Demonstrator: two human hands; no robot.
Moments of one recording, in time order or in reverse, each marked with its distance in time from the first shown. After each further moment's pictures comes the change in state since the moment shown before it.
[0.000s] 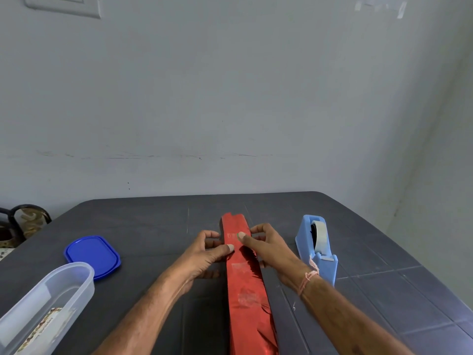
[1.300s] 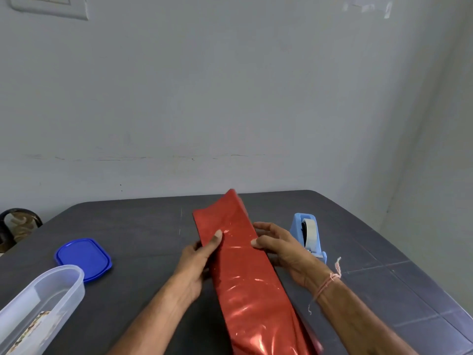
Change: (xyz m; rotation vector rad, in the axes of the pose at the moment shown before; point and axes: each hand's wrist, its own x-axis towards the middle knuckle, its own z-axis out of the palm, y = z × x) left_hand -0.006 -0.005 0.032 -0.384 0.151 -0.058; right_hand -0.021 0.000 -0.047 0.163 -0.120 -0.002
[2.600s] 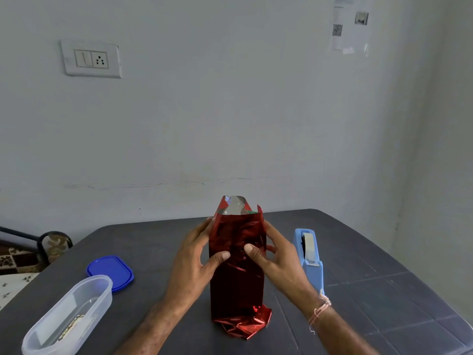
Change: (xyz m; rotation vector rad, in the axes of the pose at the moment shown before) left_hand -0.065 0.035 -0.024 0.909 0.045 1.023; right_hand -0.062 -0.021 0.035 -0.320 0.190 -0.653
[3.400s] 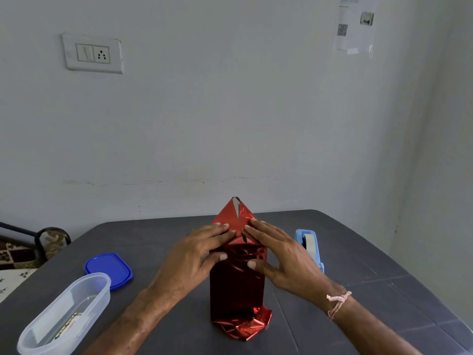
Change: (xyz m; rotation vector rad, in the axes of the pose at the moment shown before) left_hand 0.015 -0.006 -0.019 0.258 -0.203 0.231; right_hand 0.009 -0.001 -0.029 -0.634 -0.286 -0.202
